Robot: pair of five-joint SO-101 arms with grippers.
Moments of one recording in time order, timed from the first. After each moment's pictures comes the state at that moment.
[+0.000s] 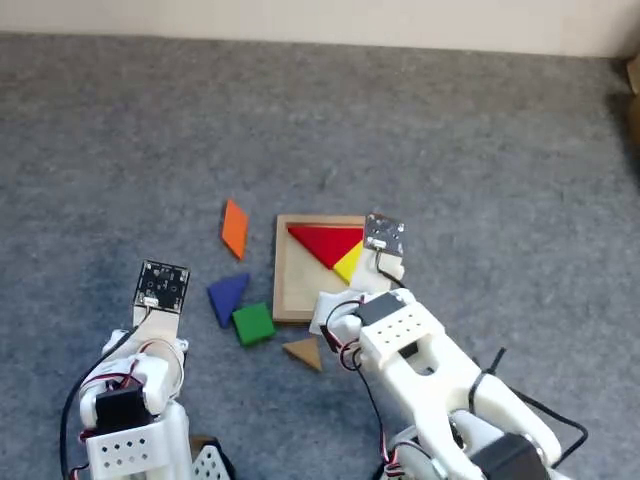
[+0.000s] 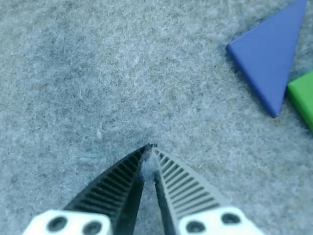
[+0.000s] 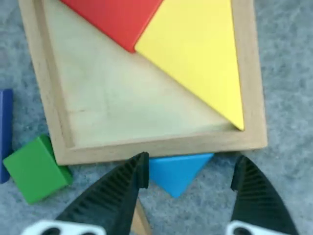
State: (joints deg) left arm -19.0 -103.8 96.0 76.3 -16.3; right arm -35.8 -24.0 61.5 40.3 -38.2
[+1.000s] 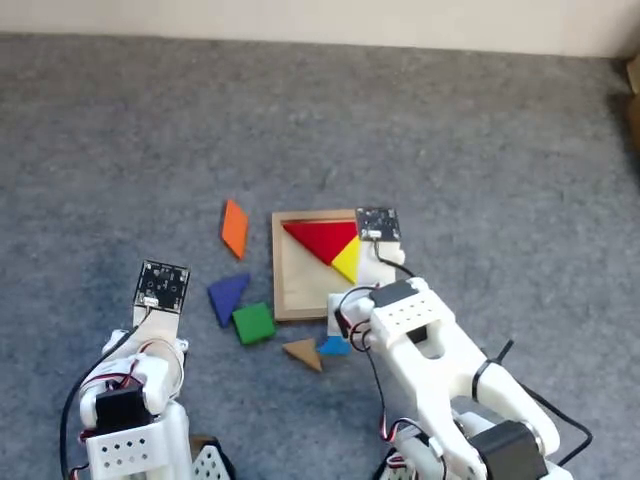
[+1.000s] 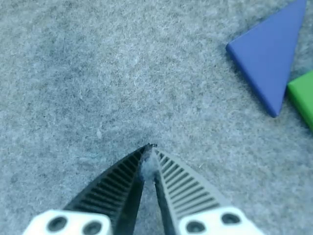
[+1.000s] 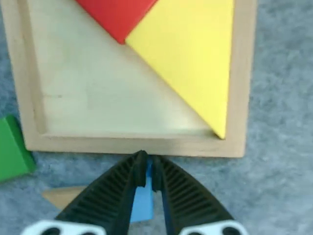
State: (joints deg) left arm -19.0 -103.8 96.0 76.3 -16.3; right arm -28.0 -17.3 60.4 43.5 -16.9
